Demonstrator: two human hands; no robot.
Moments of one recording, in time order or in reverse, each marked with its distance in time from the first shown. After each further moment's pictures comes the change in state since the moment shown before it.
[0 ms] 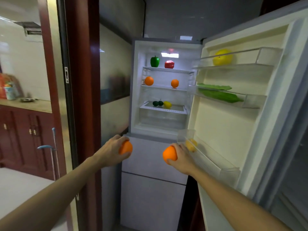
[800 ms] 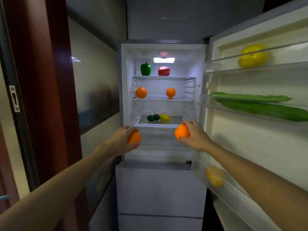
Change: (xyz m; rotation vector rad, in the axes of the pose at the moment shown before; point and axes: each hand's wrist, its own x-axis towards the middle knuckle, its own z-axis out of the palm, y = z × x) left_hand 0.262 -0.079 -0.003 0.017 -0.029 0.159; right_hand 0.242 0.004 -0.052 -0.169 0.237 0.033
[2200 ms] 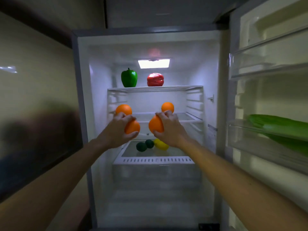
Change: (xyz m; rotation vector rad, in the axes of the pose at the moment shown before) left_hand 0.312 -0.054 0.038 0.028 0.240 0.171; right_hand 0.280 0.030 0.063 0.011 0.187 -0.171
